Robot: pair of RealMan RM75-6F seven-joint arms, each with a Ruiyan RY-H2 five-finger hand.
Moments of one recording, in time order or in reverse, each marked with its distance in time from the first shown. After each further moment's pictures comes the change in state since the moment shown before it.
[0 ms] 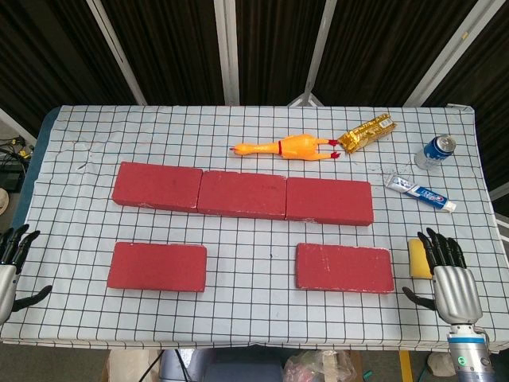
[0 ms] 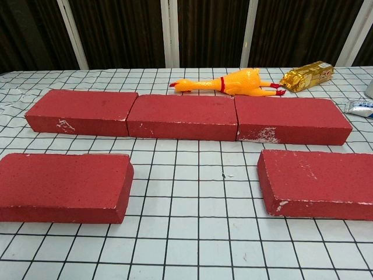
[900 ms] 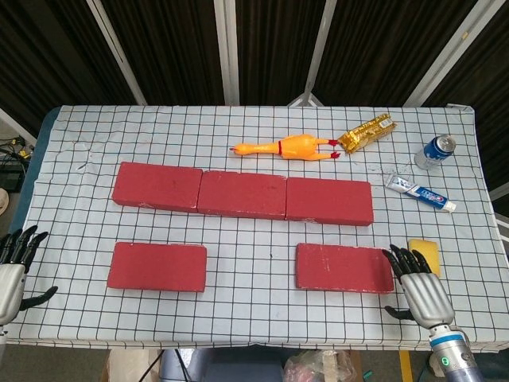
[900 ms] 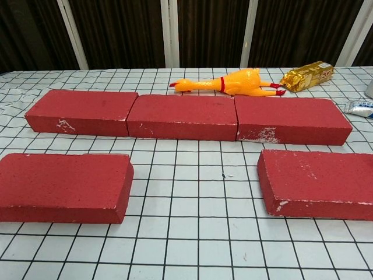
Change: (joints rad) left arm -0.013 -0.010 0.004 -0.007 -0.015 -0.038 0.029; right arm 0.093 0.092 -0.063 -0.148 0.049 -0.241 -0.157
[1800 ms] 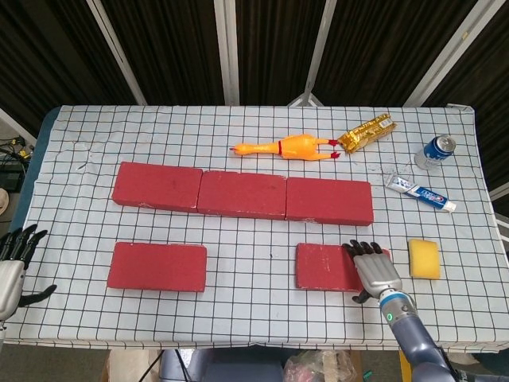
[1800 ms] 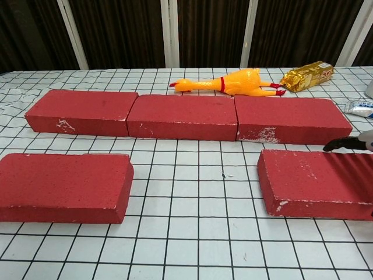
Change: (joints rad) left arm -0.020 0.017 -0.008 0.010 -0.041 -0.045 -0.035; right arm 0.431 -0.084 0.084 -0.203 0.836 -0.162 -0.537
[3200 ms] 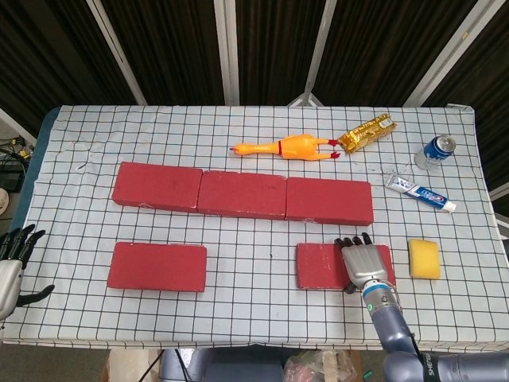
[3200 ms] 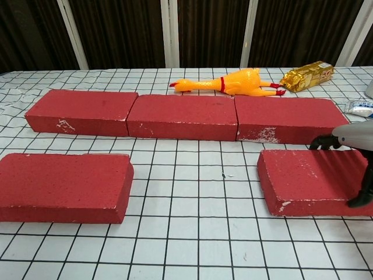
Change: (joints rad) left arm -0.005 0.009 0.004 -0.003 -0.015 -0.014 0.001; right arm 0.159 -0.119 -0.064 0.033 0.104 0.185 -0.038
